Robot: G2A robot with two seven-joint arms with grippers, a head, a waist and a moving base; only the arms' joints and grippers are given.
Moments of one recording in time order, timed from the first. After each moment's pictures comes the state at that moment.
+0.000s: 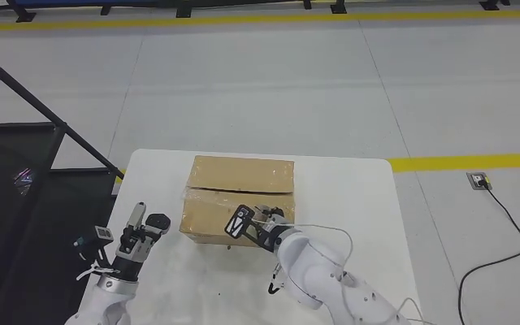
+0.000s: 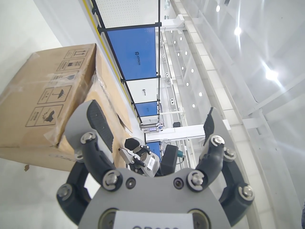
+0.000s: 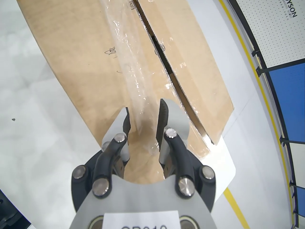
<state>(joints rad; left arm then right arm) 1.55 -1.25 -1.70 -1.85 -0.33 -0.28 -0.31 -0.78 -1.32 0.72 -1.74 -1.57 -0.13 0.90</state>
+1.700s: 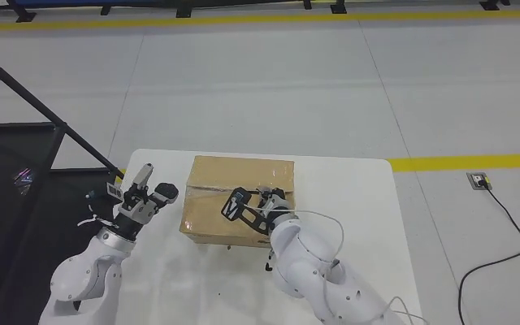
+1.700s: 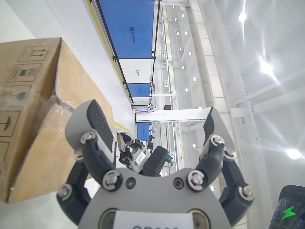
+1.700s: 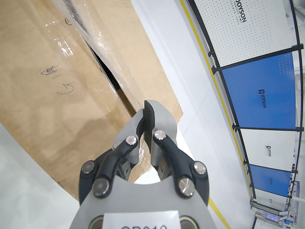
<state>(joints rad) 1.22 -1.22 -1.67 -1.69 -0.42 -0.03 -0.54 -0.76 -1.41 0.76 -1.68 -1.86 -0.15 0.91</state>
